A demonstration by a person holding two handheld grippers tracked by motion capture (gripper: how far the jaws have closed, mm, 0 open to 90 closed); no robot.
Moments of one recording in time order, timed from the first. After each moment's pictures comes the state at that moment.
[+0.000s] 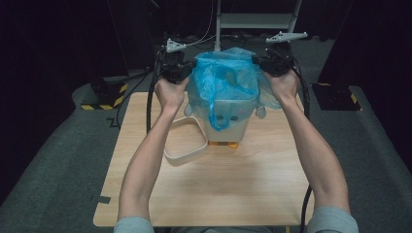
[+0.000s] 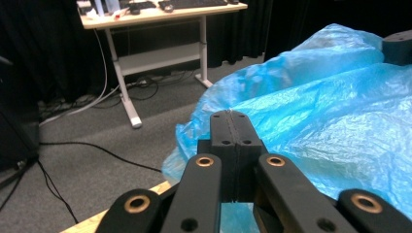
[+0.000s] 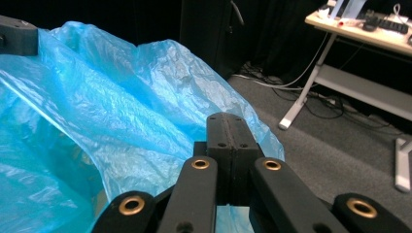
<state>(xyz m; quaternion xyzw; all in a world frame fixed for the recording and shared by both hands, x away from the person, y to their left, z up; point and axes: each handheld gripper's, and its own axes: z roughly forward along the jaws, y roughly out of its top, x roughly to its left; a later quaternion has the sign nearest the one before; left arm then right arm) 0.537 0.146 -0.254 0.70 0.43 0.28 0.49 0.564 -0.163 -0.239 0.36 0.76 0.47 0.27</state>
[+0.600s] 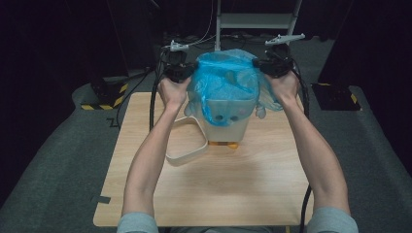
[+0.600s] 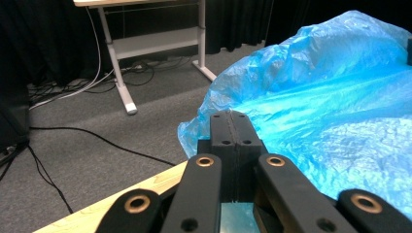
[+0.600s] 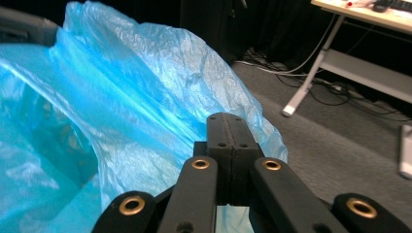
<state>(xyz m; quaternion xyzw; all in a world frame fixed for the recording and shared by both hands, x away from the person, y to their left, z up) 0.556 0.143 -0.267 0.72 0.43 0.26 0.48 0.570 -0.166 -0.248 0.36 0.78 0.44 0.26</state>
